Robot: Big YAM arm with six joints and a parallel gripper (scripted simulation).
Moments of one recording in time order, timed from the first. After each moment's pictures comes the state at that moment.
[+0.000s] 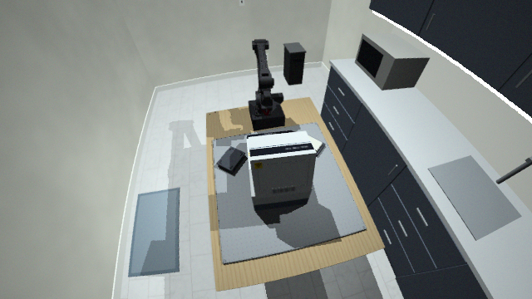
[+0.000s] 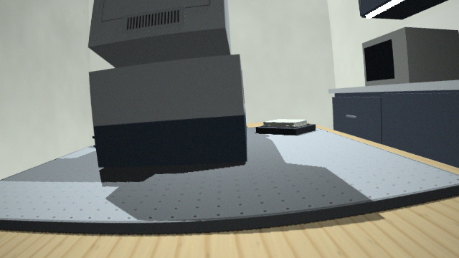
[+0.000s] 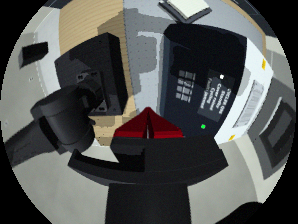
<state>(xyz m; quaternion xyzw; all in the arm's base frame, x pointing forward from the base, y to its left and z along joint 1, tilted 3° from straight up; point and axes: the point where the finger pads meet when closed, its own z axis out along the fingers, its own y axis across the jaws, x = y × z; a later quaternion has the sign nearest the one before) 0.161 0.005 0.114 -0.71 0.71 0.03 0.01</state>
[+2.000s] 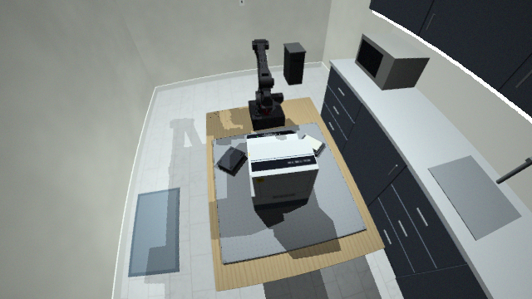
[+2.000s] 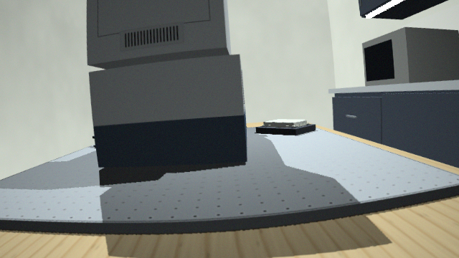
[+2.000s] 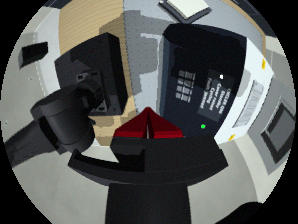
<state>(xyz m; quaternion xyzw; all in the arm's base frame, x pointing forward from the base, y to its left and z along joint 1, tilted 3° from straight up) 0.161 0.005 0.114 -0.71 0.71 0.03 0.01</state>
